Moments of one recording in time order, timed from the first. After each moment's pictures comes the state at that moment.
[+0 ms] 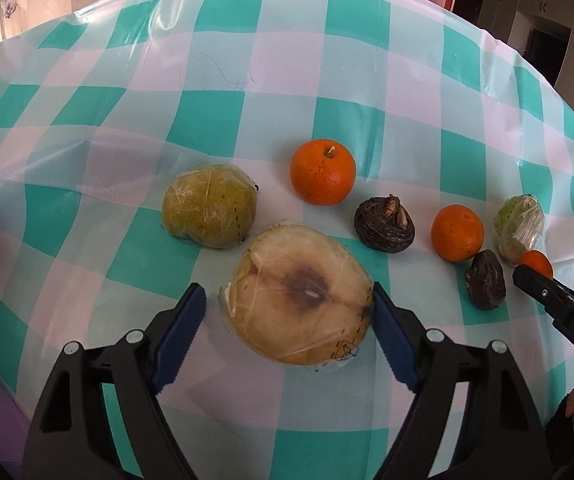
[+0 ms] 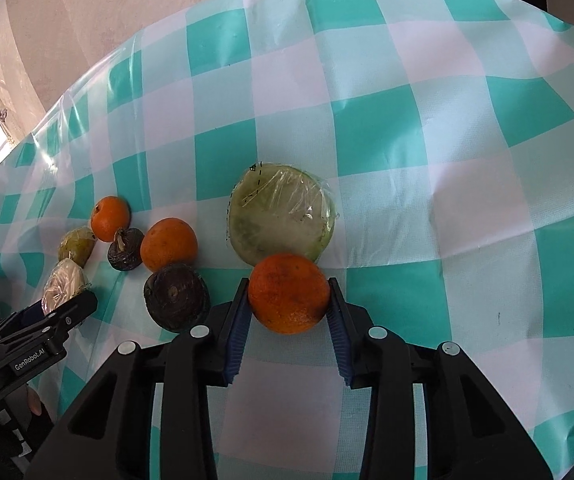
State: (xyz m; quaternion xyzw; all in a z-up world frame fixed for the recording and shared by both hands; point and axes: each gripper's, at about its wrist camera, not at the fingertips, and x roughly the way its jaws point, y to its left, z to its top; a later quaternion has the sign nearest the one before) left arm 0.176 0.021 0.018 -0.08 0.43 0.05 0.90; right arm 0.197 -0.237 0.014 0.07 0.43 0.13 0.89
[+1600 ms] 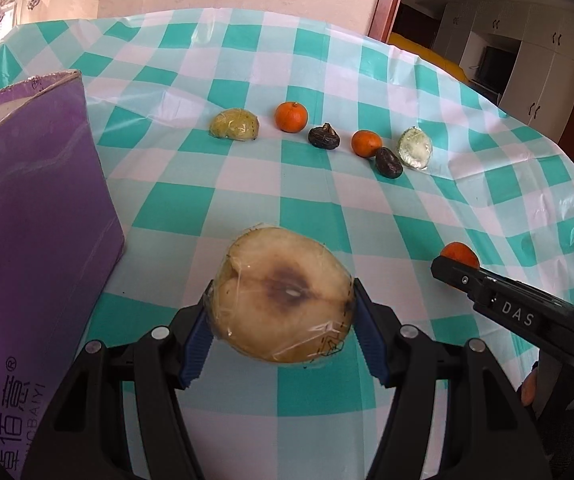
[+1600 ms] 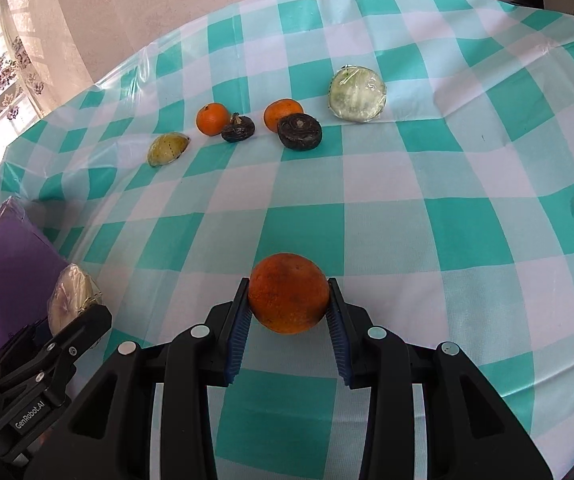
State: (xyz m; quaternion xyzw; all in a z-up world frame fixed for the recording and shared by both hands) left arm -0.027 0.024 0.022 -0.10 0.38 -0.02 0.92; right arm 0.027 -0.178 0.013 0.07 0.43 0.14 0.89
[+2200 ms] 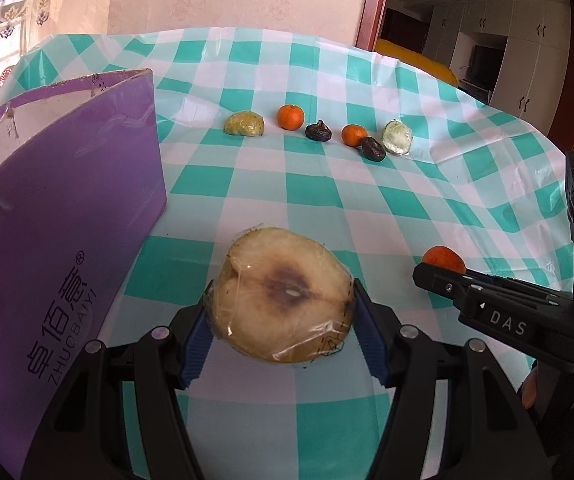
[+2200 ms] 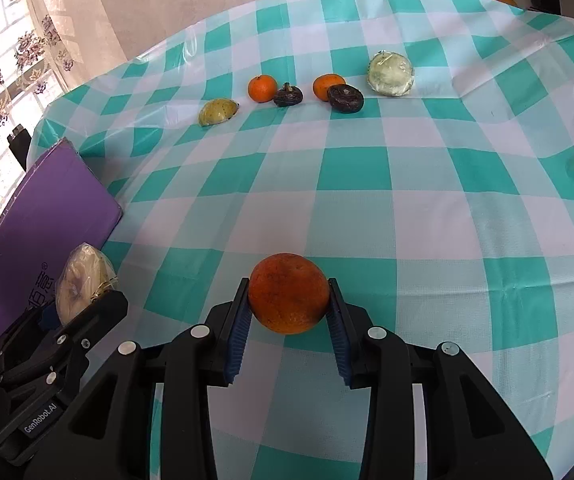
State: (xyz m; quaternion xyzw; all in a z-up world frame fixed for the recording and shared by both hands) left arm -0.104 0.025 0.028 -0.07 0.35 -0.02 0.93; right arm -0.036 -0.158 0.013 0.06 0.44 0.18 0.88
